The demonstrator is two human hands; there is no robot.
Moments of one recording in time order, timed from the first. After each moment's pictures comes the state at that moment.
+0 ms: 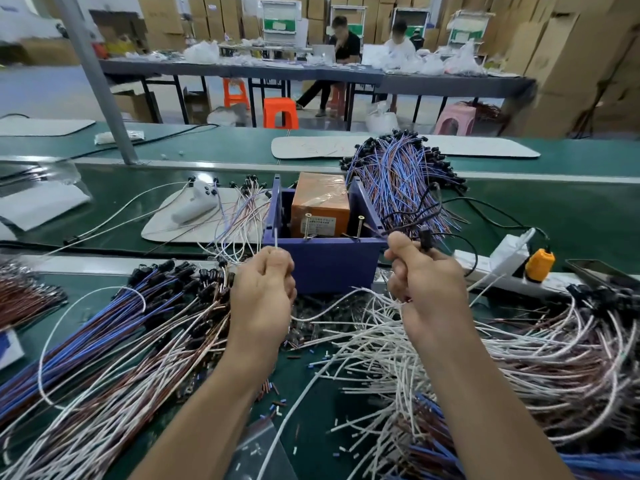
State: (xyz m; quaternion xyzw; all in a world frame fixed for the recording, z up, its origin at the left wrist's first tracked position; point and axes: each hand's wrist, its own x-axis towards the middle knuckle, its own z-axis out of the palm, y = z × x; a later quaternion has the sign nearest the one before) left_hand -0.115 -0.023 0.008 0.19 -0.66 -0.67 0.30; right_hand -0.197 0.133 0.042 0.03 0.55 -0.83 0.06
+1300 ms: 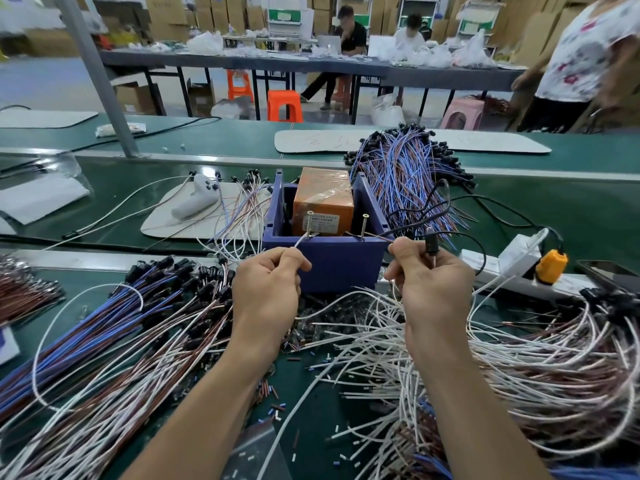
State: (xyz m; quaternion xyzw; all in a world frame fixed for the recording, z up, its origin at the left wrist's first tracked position) left_hand -0.136 -0.031 -0.002 0.21 -0.66 -0.65 0.30; right_hand -0.201 0.129 0.016 -0.03 0.64 -0.77 -0.08
